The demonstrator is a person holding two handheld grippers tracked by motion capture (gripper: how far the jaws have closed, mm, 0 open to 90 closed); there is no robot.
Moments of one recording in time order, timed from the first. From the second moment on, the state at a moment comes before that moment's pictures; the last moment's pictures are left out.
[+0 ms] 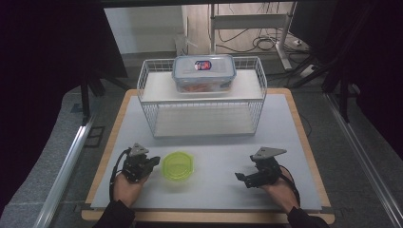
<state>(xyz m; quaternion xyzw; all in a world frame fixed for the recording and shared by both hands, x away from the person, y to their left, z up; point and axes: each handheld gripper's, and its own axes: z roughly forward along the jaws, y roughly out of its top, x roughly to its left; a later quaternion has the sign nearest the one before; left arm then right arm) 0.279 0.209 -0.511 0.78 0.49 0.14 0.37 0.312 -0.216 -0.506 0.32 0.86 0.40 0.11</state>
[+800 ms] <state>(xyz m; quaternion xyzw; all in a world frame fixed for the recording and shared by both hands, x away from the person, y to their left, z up) 0.276 0.183 -0.532 0.82 0.45 0.08 0.35 0.312 -0.216 -0.507 0.32 0.86 0.39 0.11</state>
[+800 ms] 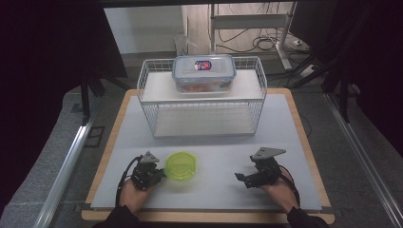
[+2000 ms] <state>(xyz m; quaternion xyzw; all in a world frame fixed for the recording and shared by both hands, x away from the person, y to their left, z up) 0.293 0.097 -0.533 0.86 0.37 0.08 0.35 0.314 -0.219 -0.507 0.32 0.86 0.39 0.11</state>
